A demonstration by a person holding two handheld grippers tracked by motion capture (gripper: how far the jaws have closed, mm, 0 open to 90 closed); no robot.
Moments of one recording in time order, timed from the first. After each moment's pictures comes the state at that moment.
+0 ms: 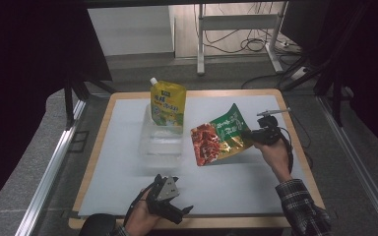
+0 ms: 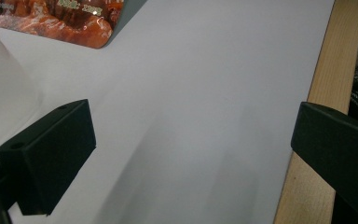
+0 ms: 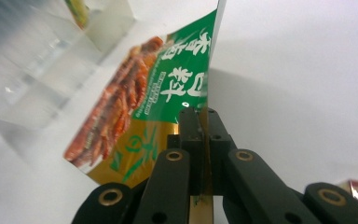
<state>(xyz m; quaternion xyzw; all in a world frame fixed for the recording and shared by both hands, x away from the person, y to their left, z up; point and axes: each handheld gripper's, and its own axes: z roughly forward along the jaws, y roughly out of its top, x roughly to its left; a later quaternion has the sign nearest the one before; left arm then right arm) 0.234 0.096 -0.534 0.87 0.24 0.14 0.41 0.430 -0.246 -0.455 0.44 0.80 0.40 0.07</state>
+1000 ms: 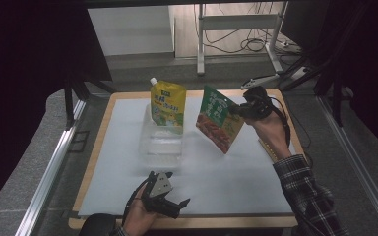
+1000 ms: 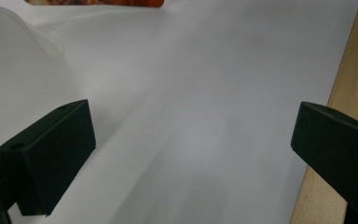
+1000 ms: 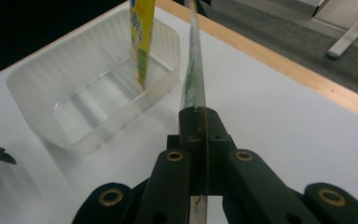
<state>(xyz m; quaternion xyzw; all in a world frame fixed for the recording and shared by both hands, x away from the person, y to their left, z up) 0.235 0.110 -0.524 0.84 0.28 0.16 0.44 0.433 -0.189 -0.348 0.32 0.85 0.39 0.13</state>
